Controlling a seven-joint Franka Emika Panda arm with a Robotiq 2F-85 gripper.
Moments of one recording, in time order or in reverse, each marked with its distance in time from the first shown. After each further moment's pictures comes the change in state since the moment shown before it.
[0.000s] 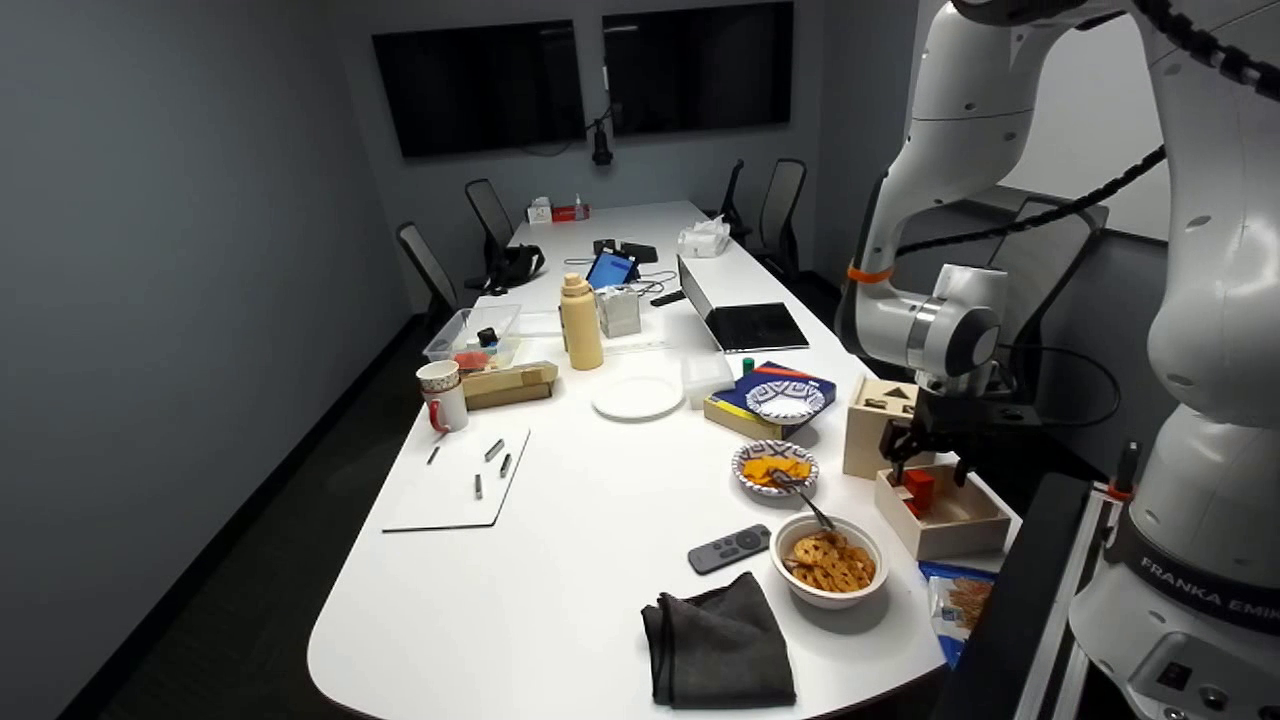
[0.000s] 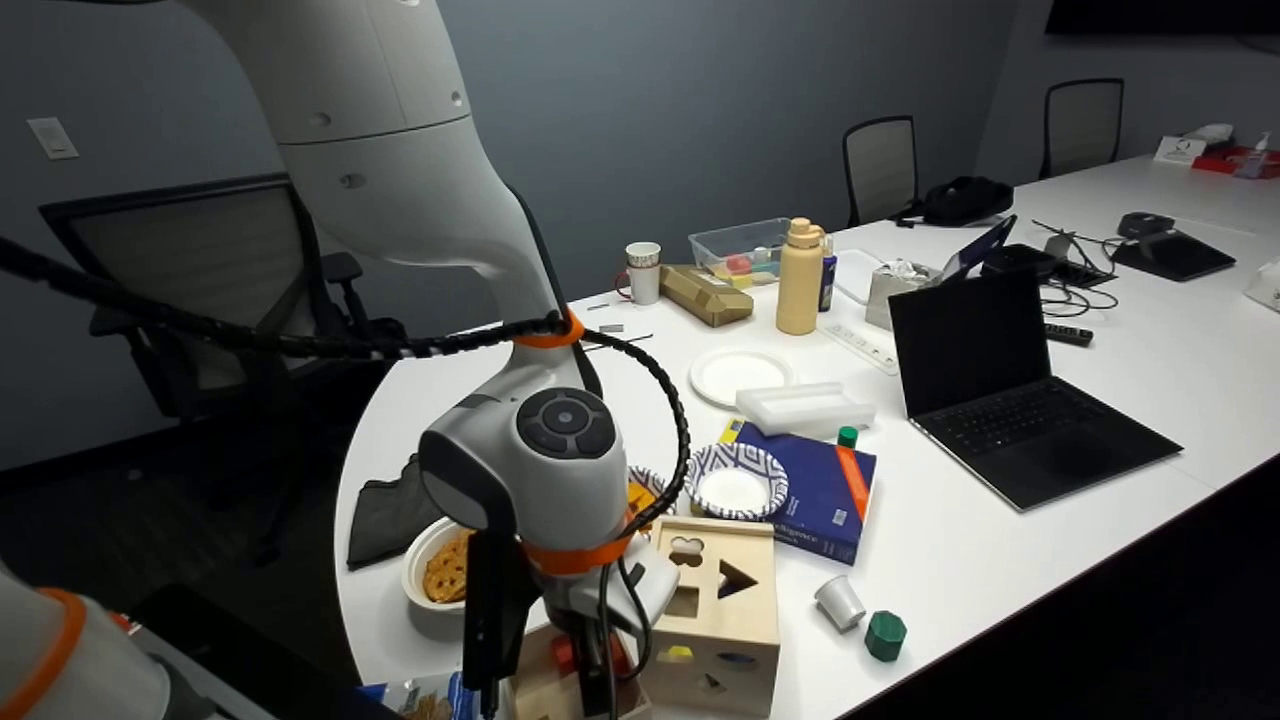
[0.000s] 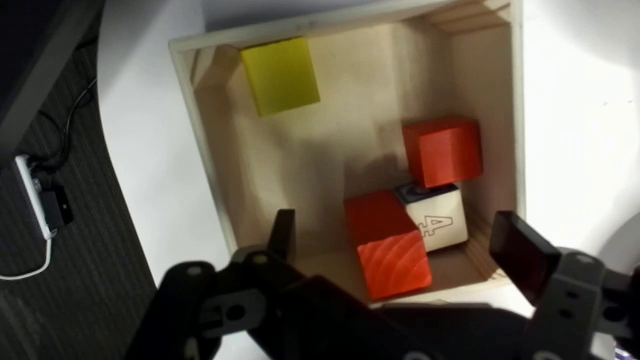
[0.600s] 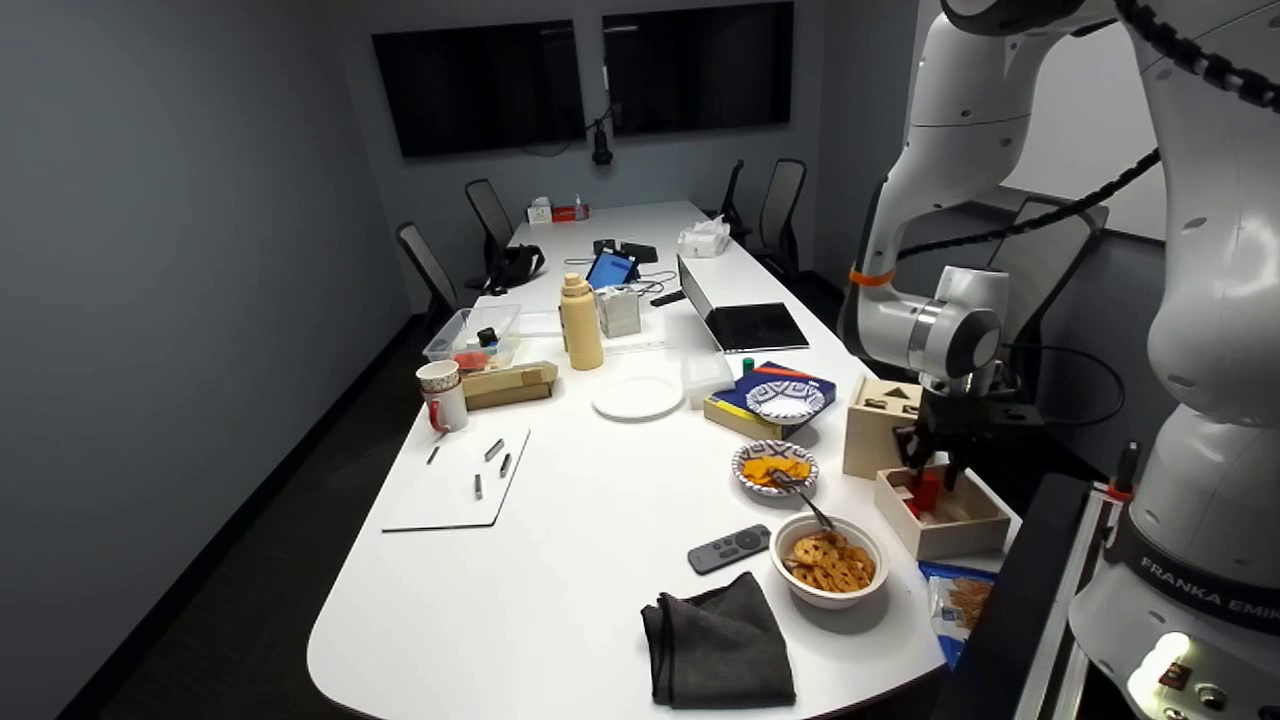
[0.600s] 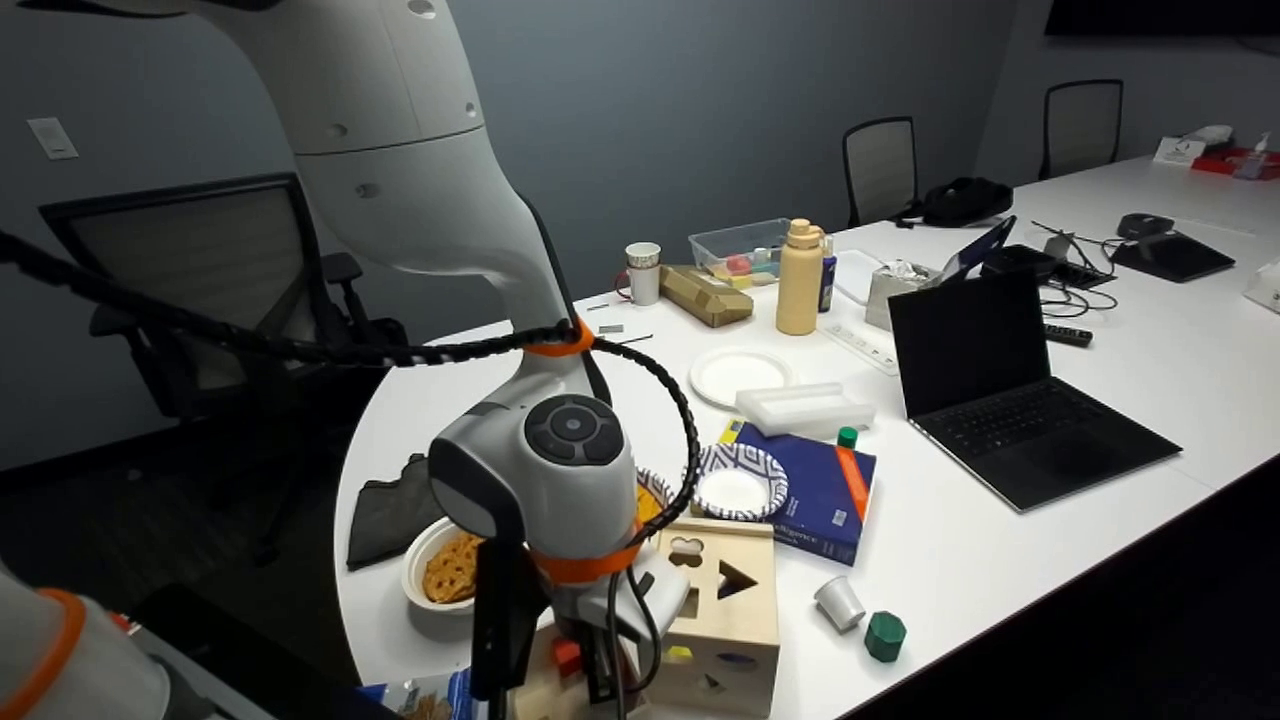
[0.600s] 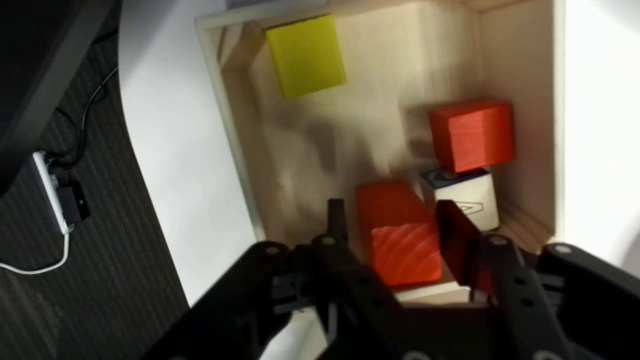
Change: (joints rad) arm 0.000 0.025 -0.021 0.017 -0.002 0.015 0.000
